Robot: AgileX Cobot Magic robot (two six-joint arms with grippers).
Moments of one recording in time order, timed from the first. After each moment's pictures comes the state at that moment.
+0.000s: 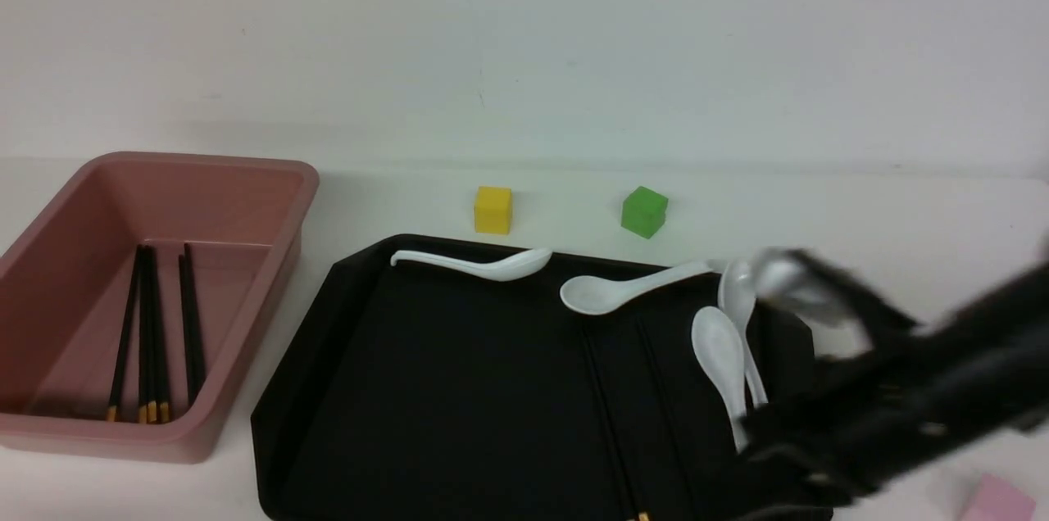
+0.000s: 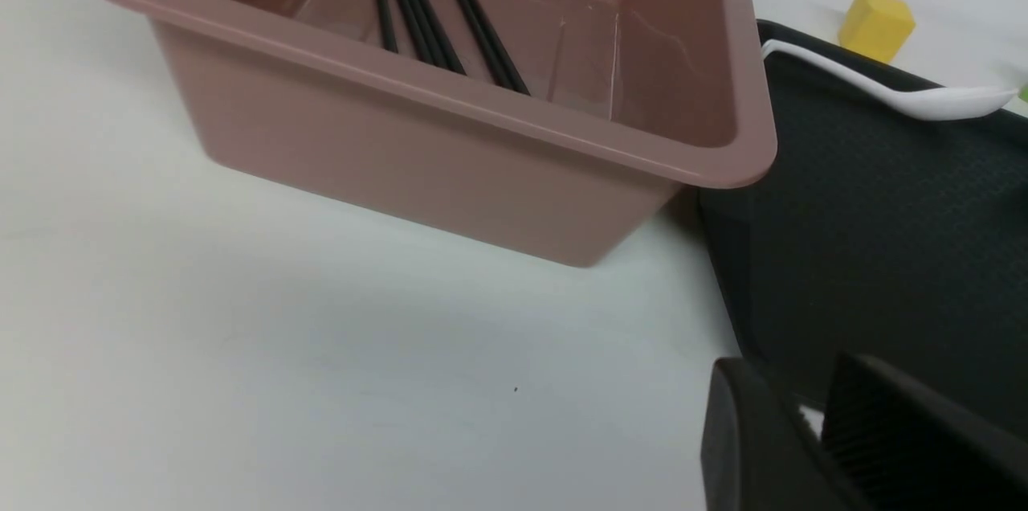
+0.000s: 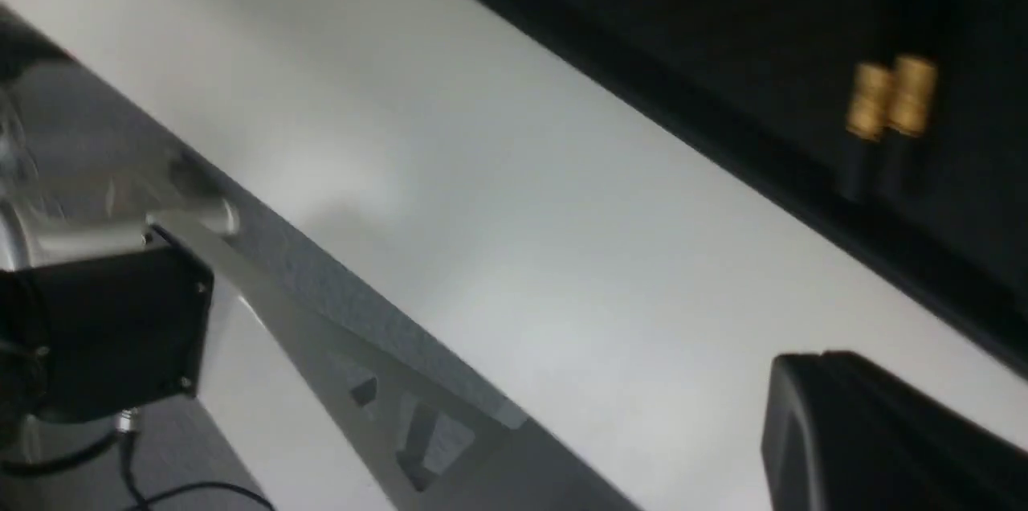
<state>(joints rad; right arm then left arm) 0.35 1.49 -0.87 0.86 0.90 -0.41 -0.07 -0.01 0.03 0.01 0.38 -0.33</state>
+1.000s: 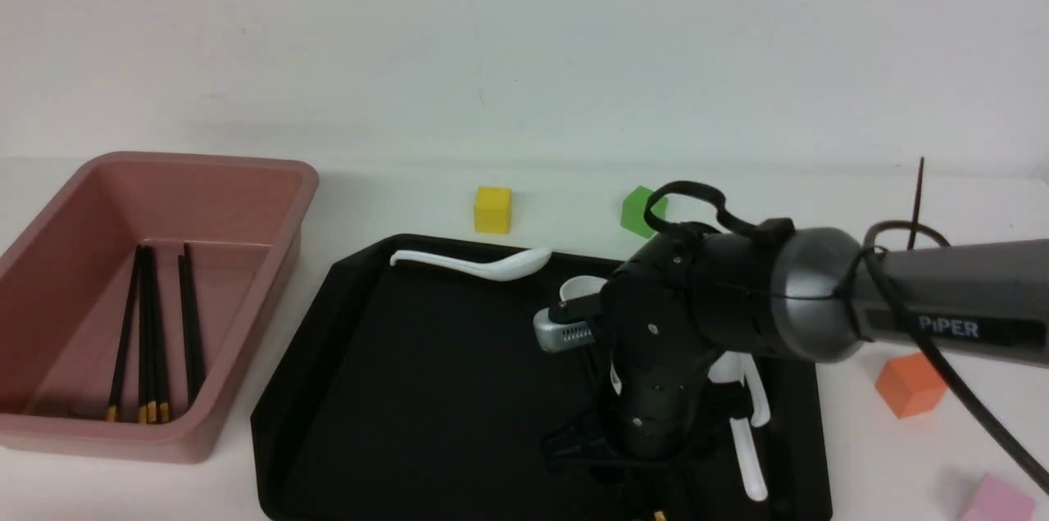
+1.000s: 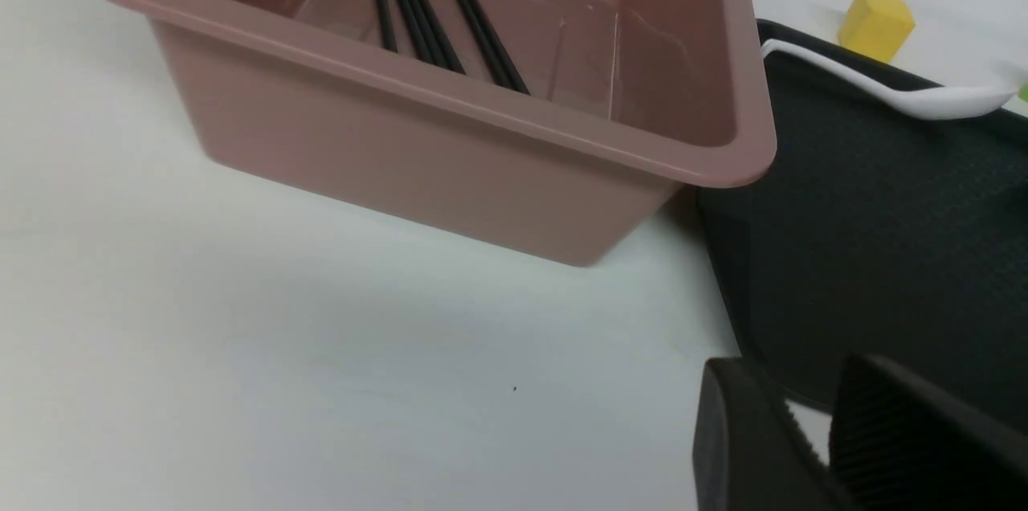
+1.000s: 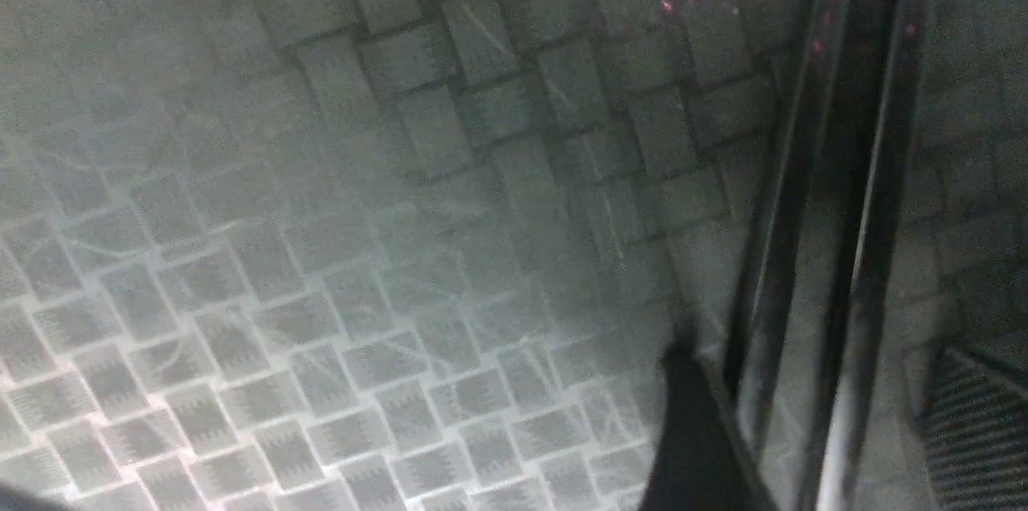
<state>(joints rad) 0.70 2.00 -1.30 -0.06 0.81 0.55 -0.07 -0.01 0.03 0.01 0.38 -0.33</state>
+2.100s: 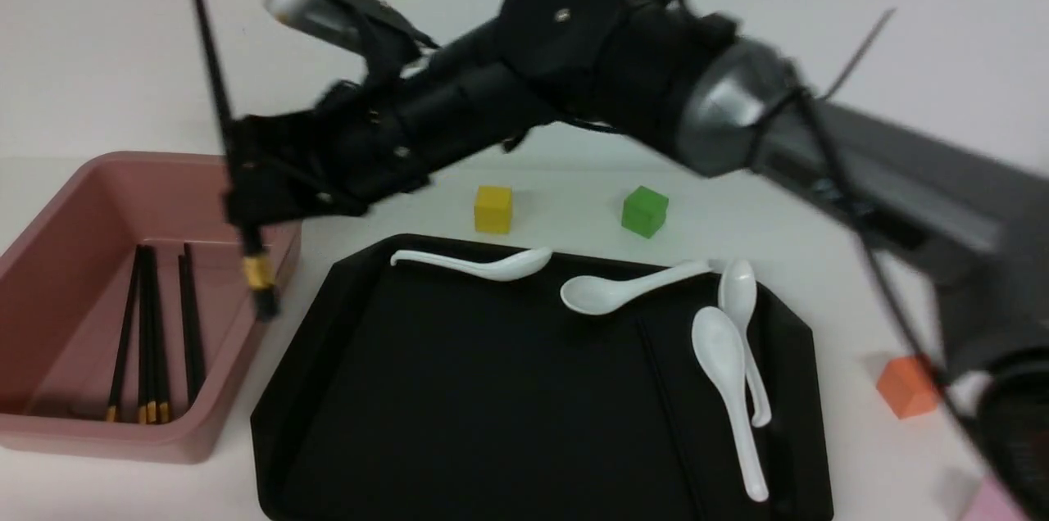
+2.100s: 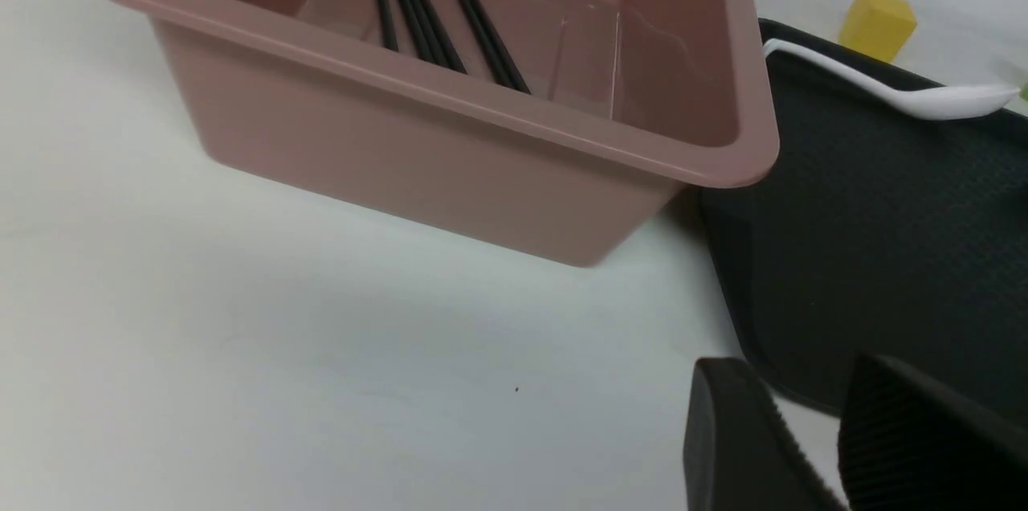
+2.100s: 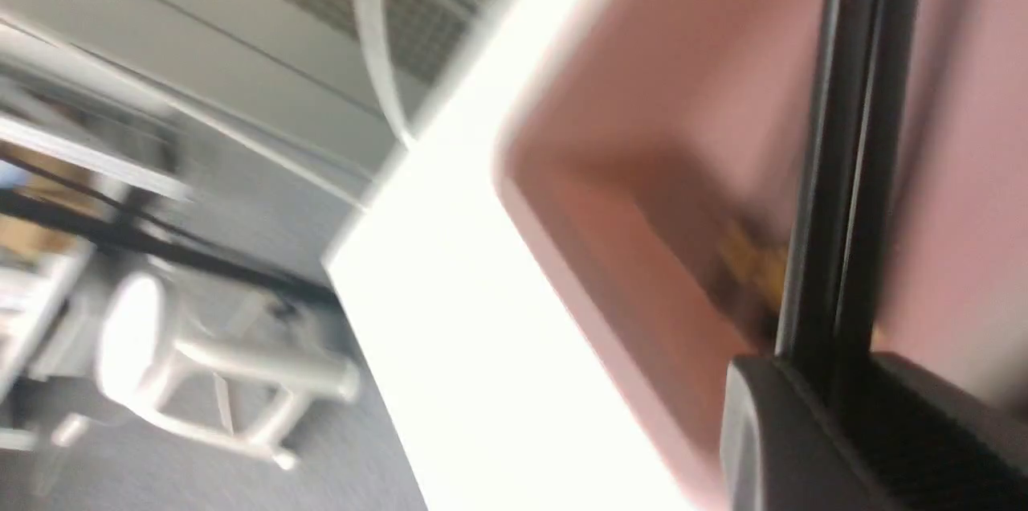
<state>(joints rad) 0.72 2.24 -2.15 0.96 0.78 -0.26 -0.07 -0.01 0.03 0.01 0.38 -0.33</state>
